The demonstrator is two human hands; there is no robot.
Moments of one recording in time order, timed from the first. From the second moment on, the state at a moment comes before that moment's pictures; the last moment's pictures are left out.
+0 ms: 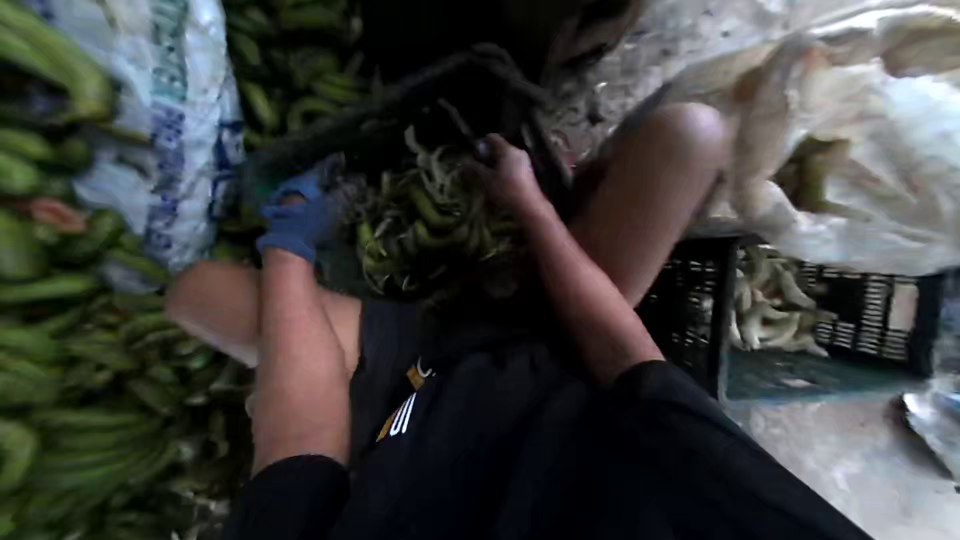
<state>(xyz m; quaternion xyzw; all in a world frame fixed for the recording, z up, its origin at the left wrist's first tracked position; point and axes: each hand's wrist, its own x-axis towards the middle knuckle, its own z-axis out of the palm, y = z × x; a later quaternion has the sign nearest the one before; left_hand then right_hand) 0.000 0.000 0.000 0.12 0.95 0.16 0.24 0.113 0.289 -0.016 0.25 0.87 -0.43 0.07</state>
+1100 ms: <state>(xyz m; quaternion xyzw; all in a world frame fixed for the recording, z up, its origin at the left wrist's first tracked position) 0.038 0.031 -0.064 -0.17 0.45 0.84 0.25 0.072 0.224 -0.010 0.25 0.72 -0.65 0.06</state>
